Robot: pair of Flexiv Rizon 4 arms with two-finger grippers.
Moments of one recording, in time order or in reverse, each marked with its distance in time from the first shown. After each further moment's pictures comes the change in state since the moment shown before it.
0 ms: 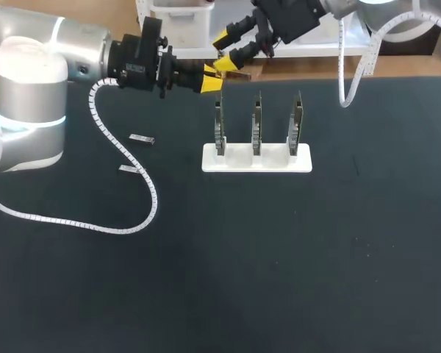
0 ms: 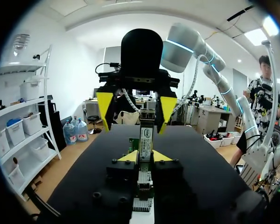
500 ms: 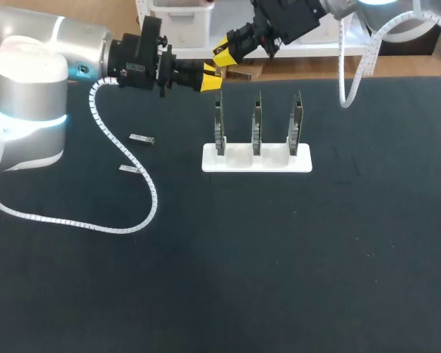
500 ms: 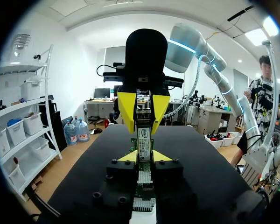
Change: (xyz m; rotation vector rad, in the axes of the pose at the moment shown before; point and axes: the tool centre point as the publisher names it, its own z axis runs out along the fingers) left arm 0.001 0.004 0.000 -0.002 -0.001 0.000; right arm -0.001 0.003 0.000 -0.004 0.000 0.001
